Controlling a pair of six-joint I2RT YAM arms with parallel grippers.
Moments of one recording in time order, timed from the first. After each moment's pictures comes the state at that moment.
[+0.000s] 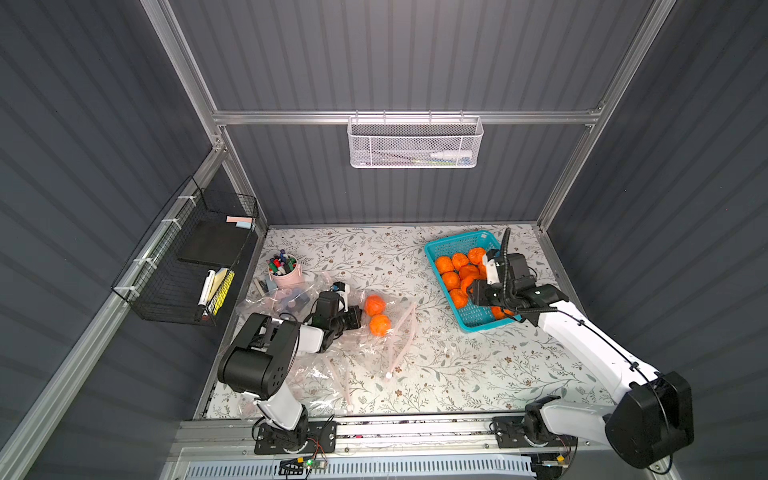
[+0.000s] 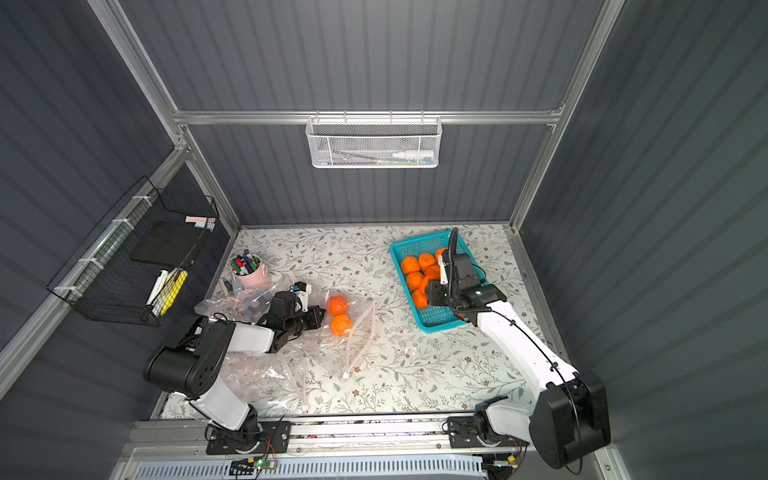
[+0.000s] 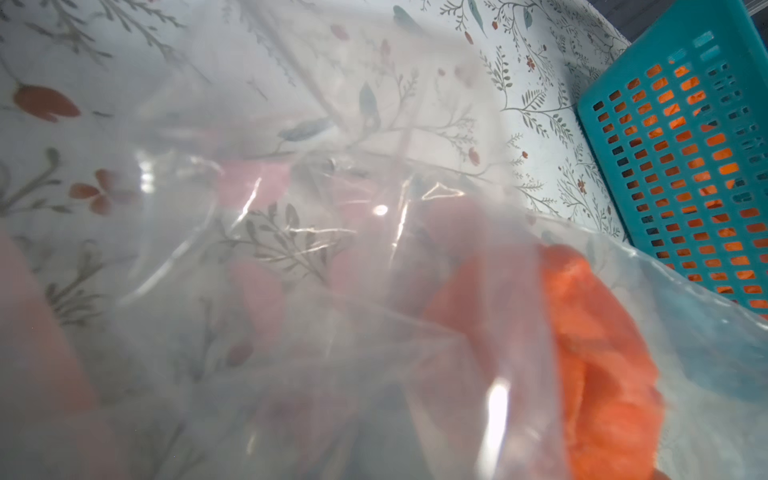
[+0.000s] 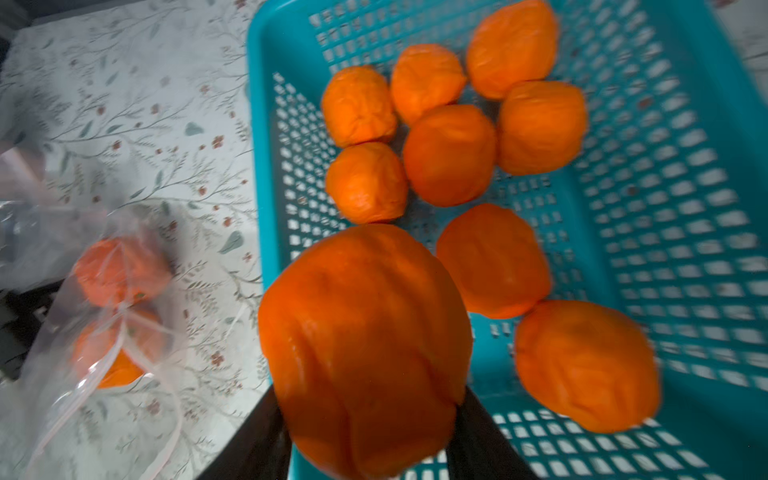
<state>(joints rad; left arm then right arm) -0.25 1.67 0.50 0.47 0.30 -0.45 0.30 1.26 0.98 -0.57 0.03 0.31</state>
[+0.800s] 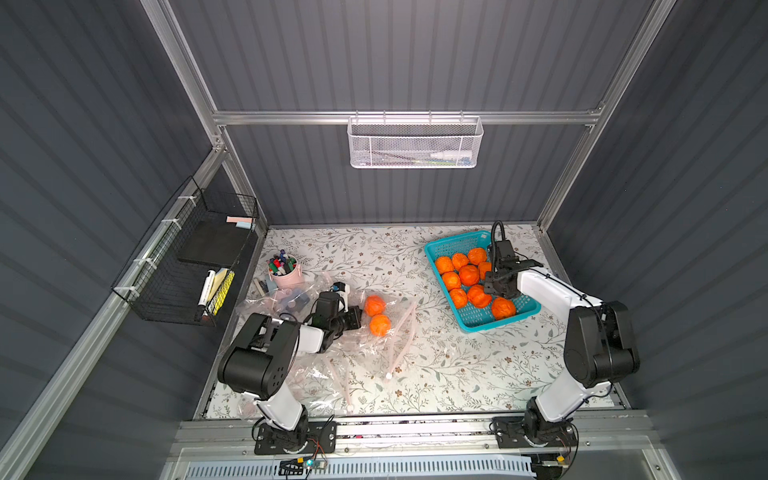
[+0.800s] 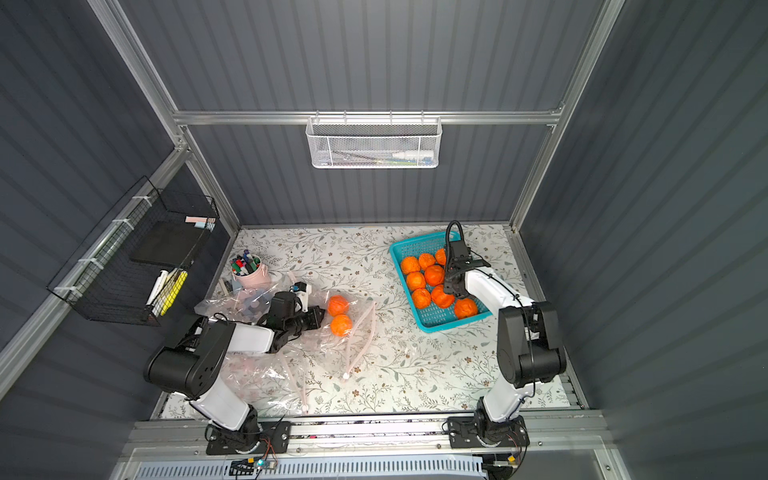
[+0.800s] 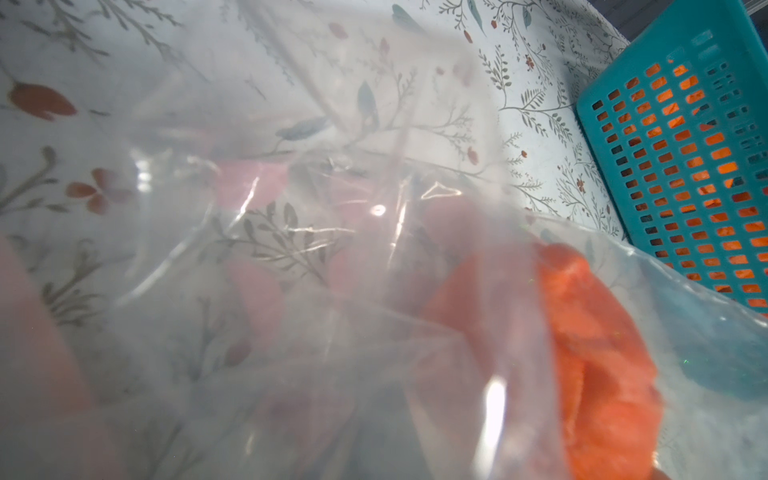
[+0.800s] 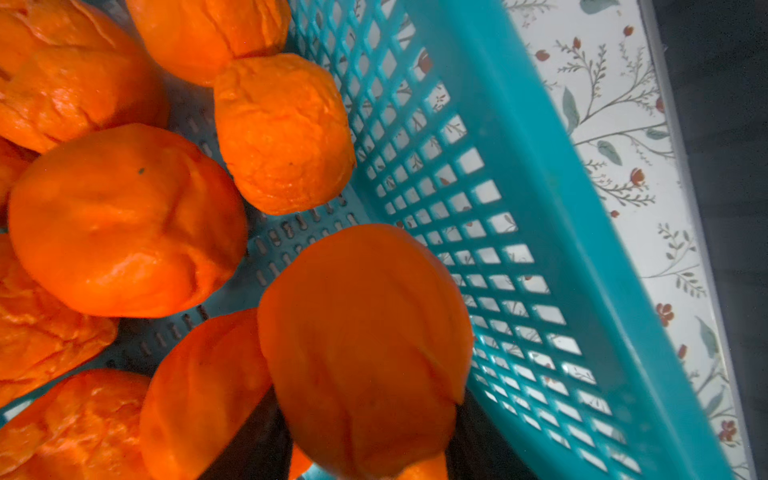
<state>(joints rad) -0.25 1.67 0.50 0.47 0.31 -0.45 0.17 1.69 1.16 -0.63 0.29 0.33</state>
